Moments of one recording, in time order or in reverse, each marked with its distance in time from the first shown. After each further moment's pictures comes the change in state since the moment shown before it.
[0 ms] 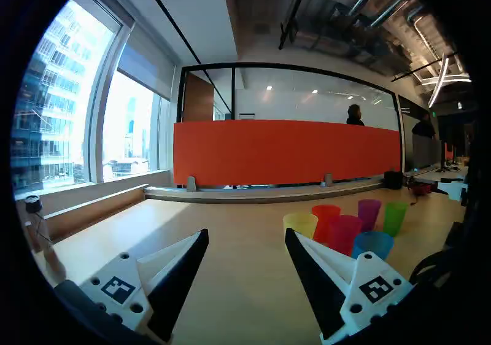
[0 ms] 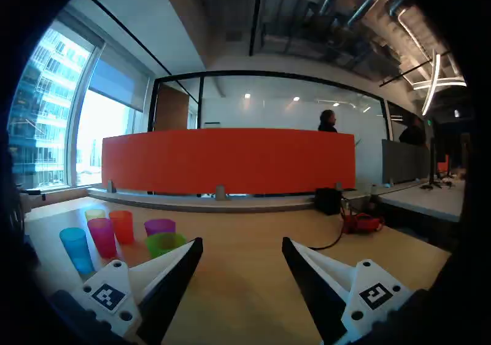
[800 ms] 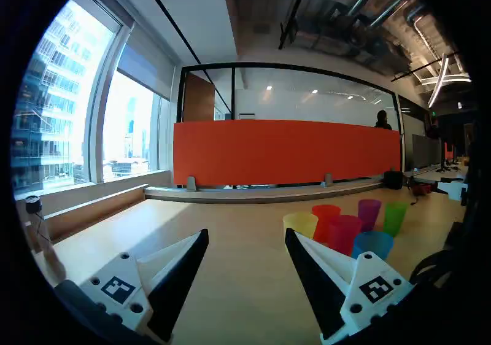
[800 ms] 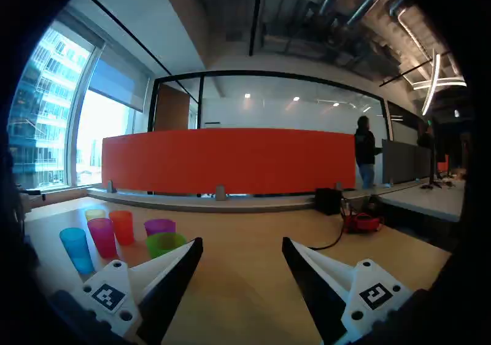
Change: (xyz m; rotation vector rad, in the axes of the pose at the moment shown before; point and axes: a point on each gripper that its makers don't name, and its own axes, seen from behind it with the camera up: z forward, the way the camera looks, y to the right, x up) left arm 0.000 0.000 0.000 0.000 0.000 0.001; right arm 0.000 0.001 -0.001 0.000 0.000 0.000
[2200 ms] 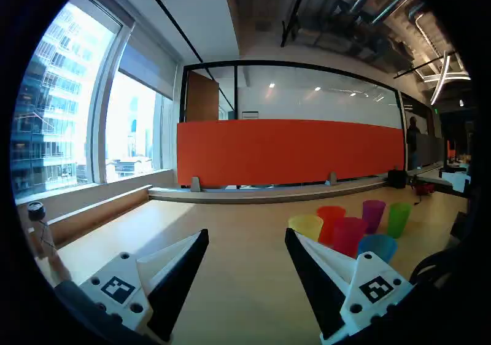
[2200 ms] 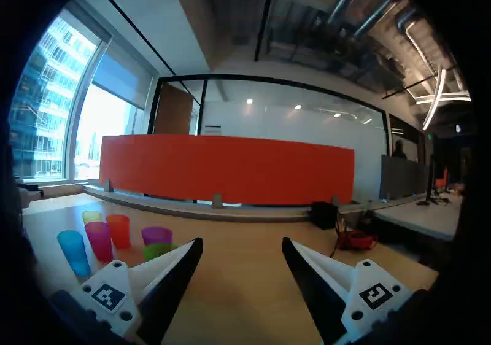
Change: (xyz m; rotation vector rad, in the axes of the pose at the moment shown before) left arm 0.013 -0.007 0.004 0.018 -0.012 0.013; right arm 0.037 -0.002 0.004 -0.001 0.031 -0.075
